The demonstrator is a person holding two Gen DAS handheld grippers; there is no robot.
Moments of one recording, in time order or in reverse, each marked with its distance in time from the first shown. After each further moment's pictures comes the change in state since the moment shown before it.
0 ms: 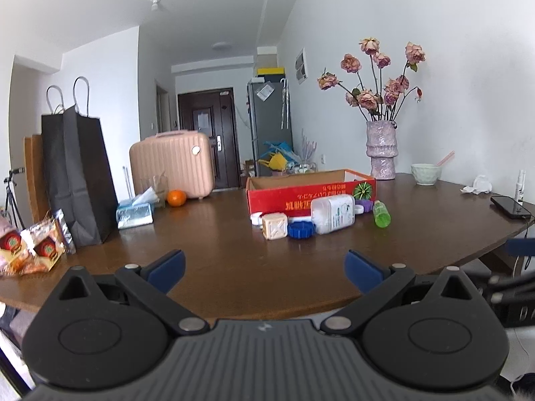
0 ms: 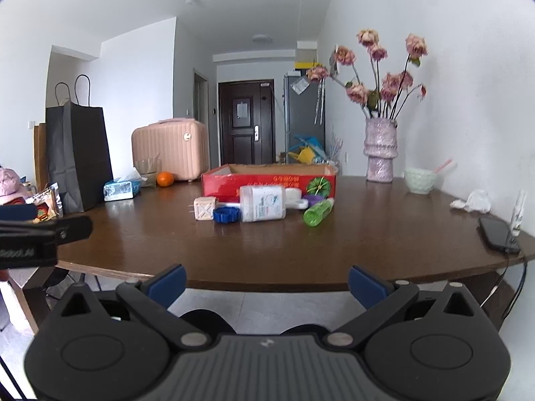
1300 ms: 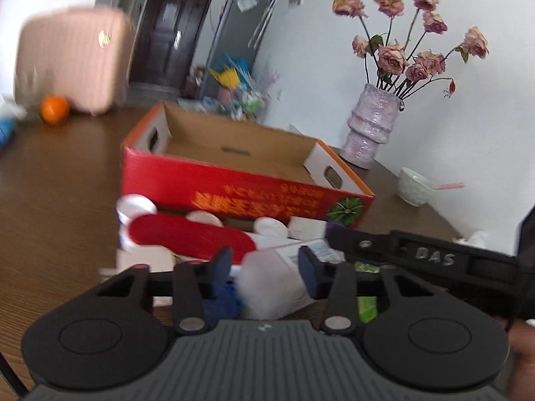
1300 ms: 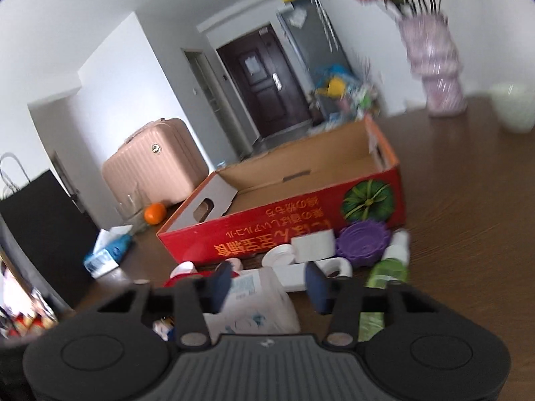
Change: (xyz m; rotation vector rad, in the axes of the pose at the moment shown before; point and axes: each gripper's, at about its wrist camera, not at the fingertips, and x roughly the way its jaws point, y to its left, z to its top) left arm 0.335 -0.023 0.068 -0.345 0.344 -0.304; right arm 0.336 -0.105 0.128 0.352 0.215 0.268
